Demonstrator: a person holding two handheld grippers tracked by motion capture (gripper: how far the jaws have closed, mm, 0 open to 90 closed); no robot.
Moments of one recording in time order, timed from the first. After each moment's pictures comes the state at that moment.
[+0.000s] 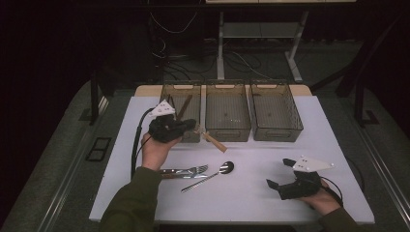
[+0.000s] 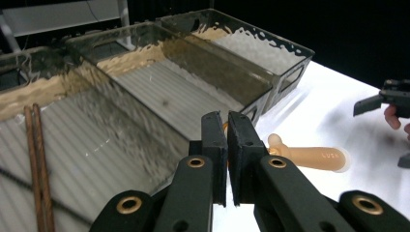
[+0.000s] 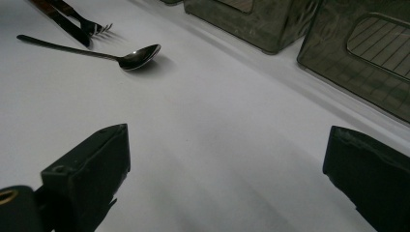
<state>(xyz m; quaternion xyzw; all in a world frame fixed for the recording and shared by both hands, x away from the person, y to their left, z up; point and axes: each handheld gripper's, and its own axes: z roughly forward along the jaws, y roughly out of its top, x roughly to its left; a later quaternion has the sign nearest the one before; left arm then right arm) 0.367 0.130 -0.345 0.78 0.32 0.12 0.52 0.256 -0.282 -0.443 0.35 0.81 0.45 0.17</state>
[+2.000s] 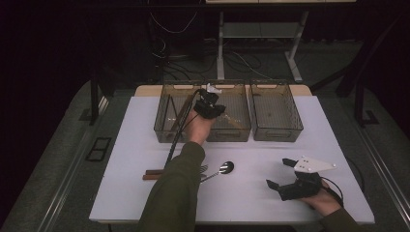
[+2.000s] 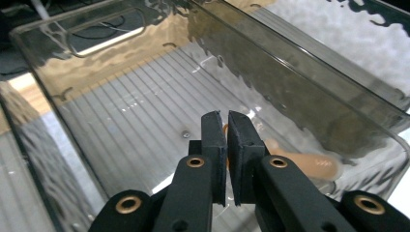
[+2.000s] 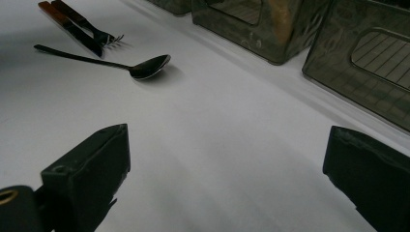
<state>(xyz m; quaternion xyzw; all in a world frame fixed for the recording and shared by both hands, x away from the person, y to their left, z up) 0.469 0.019 -0.380 0.83 0.37 0.13 0.40 0.253 -0.282 -0.439 0.34 0.80 0.46 0.16</state>
